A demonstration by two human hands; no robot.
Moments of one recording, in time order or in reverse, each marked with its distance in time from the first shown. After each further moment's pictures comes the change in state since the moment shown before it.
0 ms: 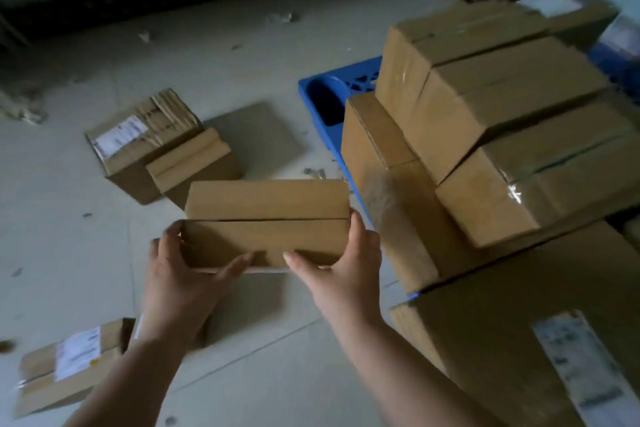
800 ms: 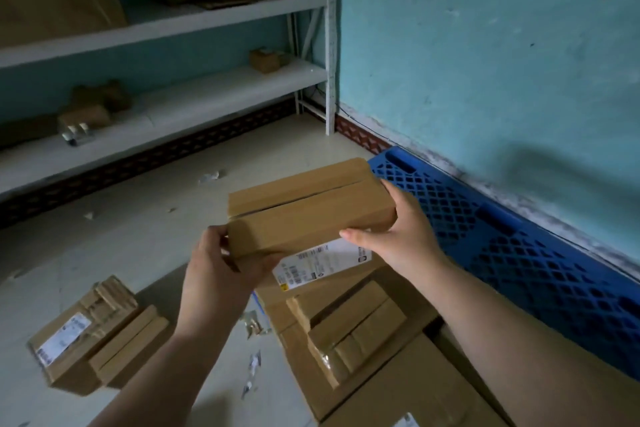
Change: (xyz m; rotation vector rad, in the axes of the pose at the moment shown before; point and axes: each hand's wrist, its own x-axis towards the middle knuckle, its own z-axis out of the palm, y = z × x) left_hand -0.051 0.399 -0.037 -0.193 -0.172 0.387; right_hand 0.057 -0.199 -0.400 0.017 0.172 -0.123
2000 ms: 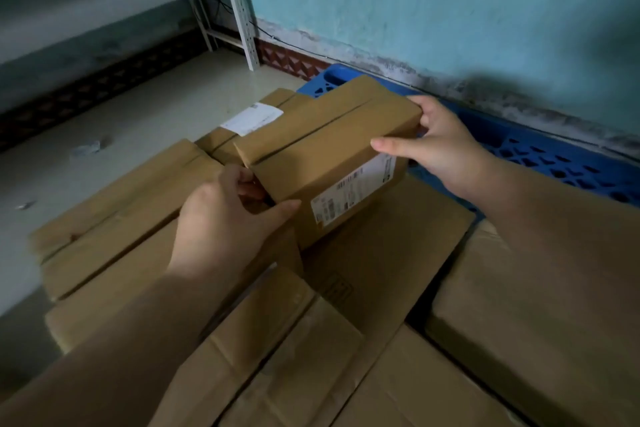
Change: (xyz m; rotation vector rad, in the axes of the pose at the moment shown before) left_hand 0.088 -0.111 0.304 0.344 -0.275 0.297; right_hand 0.180 0.320 -0.029 0.210 0.117 0.052
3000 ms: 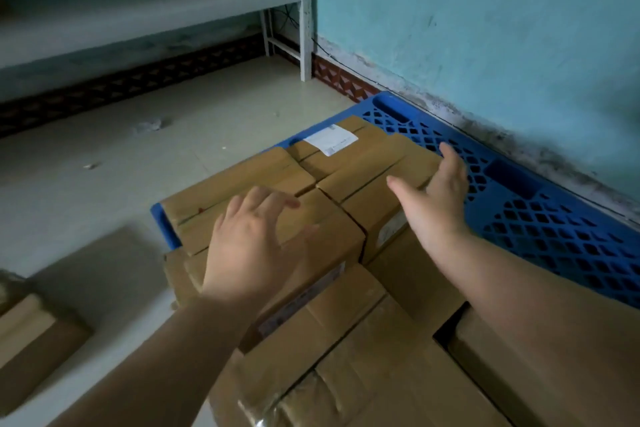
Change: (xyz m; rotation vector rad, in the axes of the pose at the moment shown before) left_hand -0.047 -0.039 -0.082 0.137 0.154 0.142; right_hand -0.052 -0.074 0.098 -0.241 0.279 -0.024
